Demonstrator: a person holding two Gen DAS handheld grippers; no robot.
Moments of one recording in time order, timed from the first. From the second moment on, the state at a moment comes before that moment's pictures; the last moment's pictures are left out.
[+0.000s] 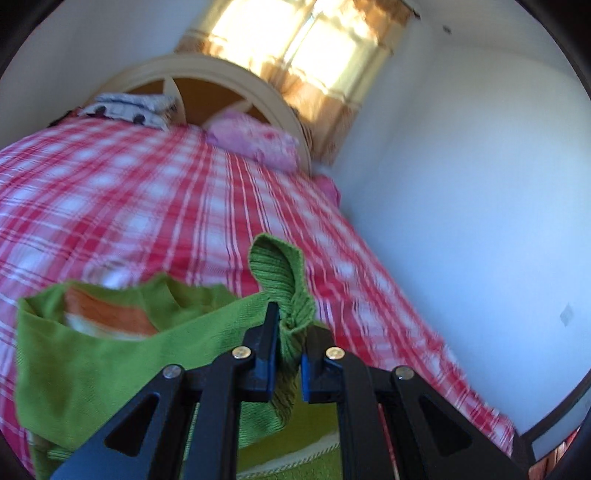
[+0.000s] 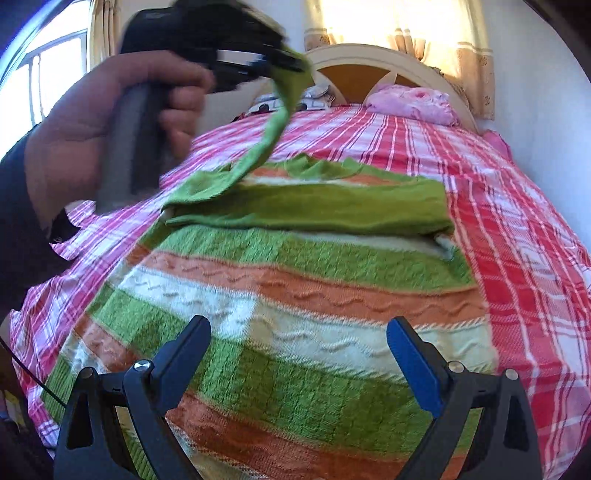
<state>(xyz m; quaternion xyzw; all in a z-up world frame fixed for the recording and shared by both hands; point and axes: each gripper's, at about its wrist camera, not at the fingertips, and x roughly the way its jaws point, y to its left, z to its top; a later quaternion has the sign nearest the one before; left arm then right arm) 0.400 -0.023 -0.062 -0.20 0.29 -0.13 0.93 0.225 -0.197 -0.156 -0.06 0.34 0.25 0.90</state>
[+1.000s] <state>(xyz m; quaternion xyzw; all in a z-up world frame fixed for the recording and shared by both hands) 0.298 0.094 -0.150 0.01 0.35 0.03 0.93 0.265 -0.231 -0.131 0.07 0.39 0.26 0.88</state>
